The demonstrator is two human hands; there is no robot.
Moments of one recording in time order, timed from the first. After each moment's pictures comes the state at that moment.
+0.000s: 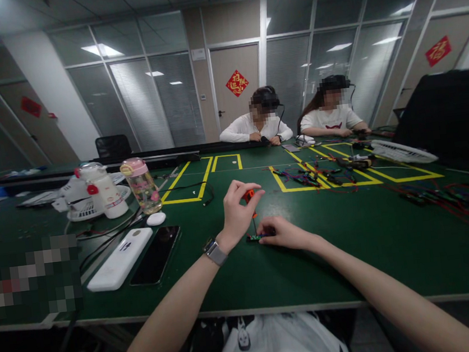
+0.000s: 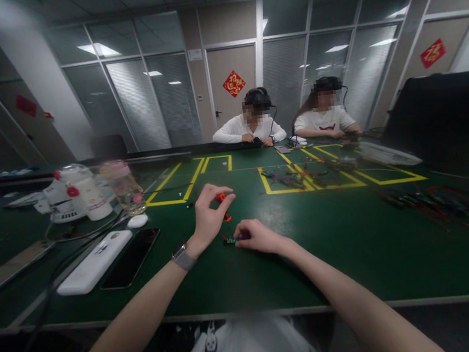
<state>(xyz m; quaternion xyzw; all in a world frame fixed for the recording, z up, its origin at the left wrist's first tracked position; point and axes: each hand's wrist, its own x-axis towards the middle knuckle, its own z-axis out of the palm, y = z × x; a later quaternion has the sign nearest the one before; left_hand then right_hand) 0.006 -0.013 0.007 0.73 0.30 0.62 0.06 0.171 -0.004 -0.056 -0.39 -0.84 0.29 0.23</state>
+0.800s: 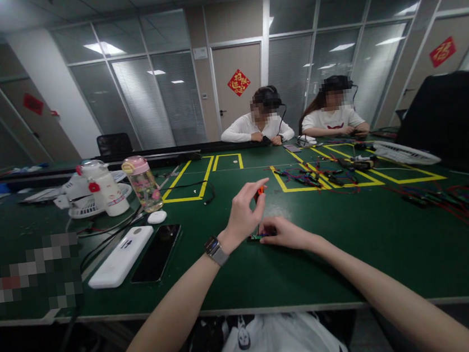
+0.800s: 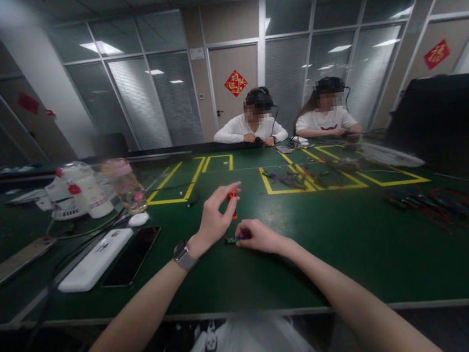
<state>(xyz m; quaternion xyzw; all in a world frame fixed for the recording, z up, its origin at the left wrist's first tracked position) 0.009 -0.014 0.004 0.80 0.25 0.54 0.08 0.172 -0.004 -0.055 -0.38 -0.85 0.28 0.23</state>
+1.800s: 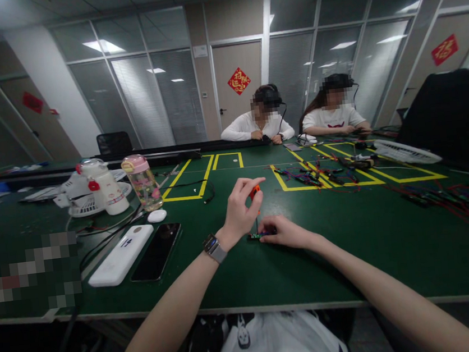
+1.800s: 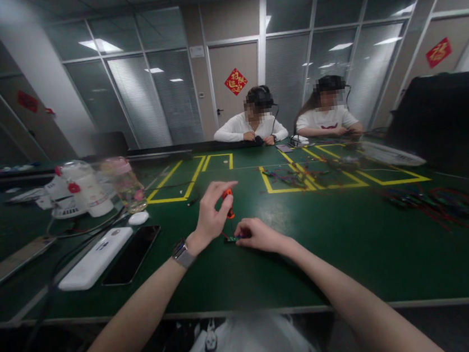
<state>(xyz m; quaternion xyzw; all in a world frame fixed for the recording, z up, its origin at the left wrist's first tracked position) 0.003 -0.012 0.003 0.78 0.28 0.55 0.04 0.171 -0.005 -0.054 -0.38 -0.85 0.28 0.22</state>
